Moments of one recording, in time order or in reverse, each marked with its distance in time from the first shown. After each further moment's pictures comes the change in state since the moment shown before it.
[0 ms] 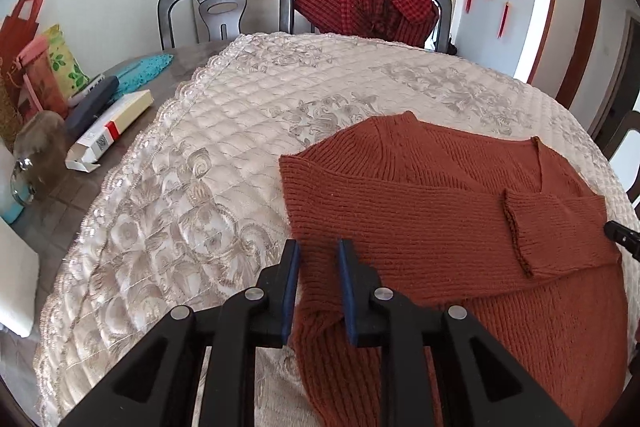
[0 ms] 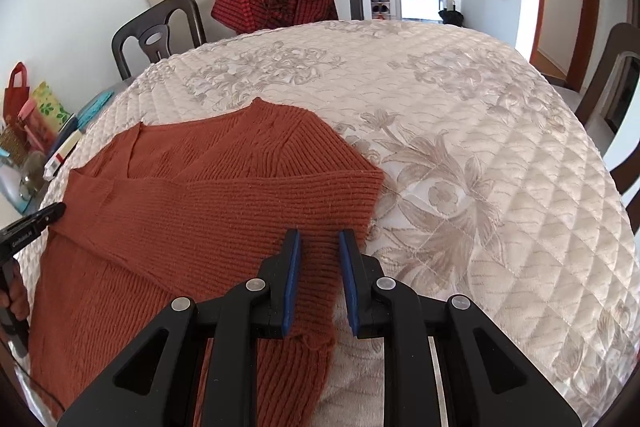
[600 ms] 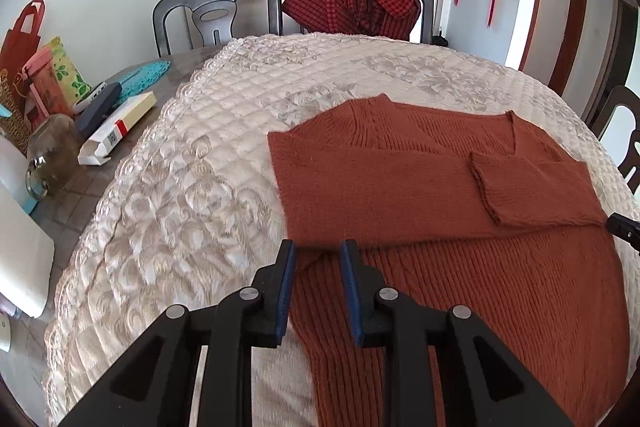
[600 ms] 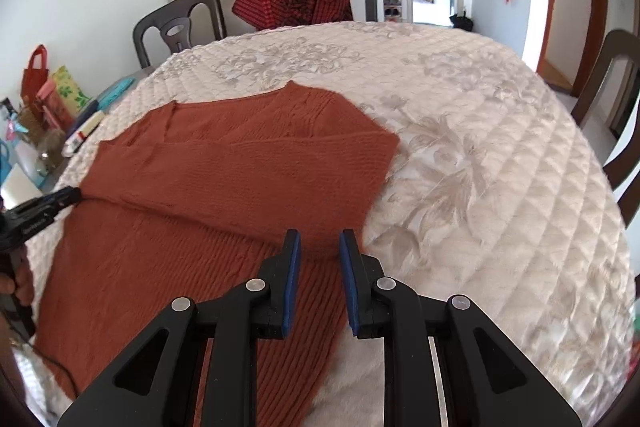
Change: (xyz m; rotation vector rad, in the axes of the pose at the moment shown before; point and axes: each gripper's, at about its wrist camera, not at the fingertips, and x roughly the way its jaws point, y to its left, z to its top) left arm -0.029 -0.010 -0.026 0.047 0.003 -0.005; right arm -0.035 0.014 -0.032 -0.038 0.002 0.045
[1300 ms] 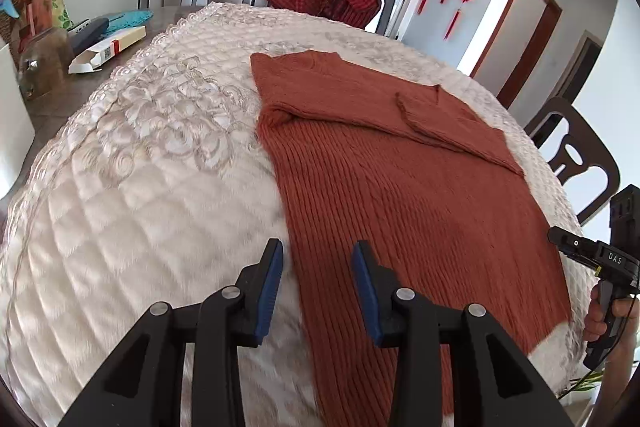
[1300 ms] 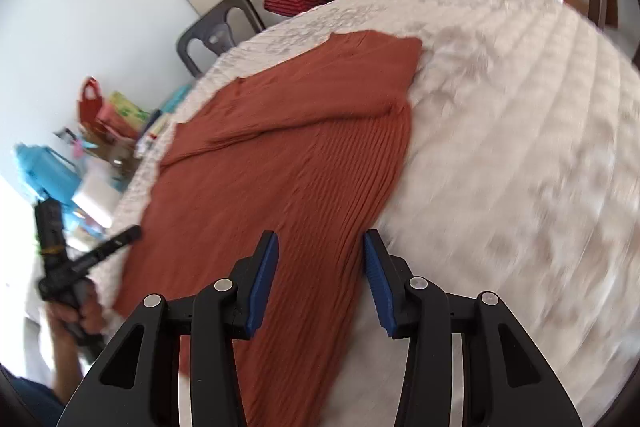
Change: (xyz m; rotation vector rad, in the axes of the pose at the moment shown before) left arm -0.057 0.022 -0.084 -0.099 0.033 -0.281; right arm -0.037 -0.001 -0.075 0.187 0.045 0.289
